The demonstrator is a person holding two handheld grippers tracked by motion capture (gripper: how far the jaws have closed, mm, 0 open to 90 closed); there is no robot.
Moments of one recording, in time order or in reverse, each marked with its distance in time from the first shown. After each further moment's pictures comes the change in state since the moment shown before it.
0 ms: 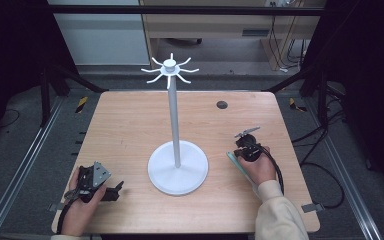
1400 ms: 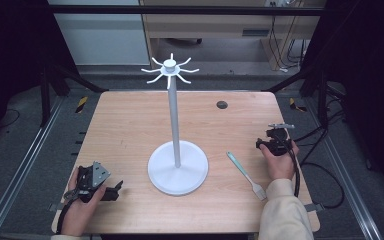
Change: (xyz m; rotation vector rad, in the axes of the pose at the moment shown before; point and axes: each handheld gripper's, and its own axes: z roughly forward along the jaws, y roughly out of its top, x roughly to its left) left arm 0.001 0.000 -0.001 0.000 0.009 -0.006; right arm -0.068 -0.020 -0.027 -0.180 -0.347 0.323
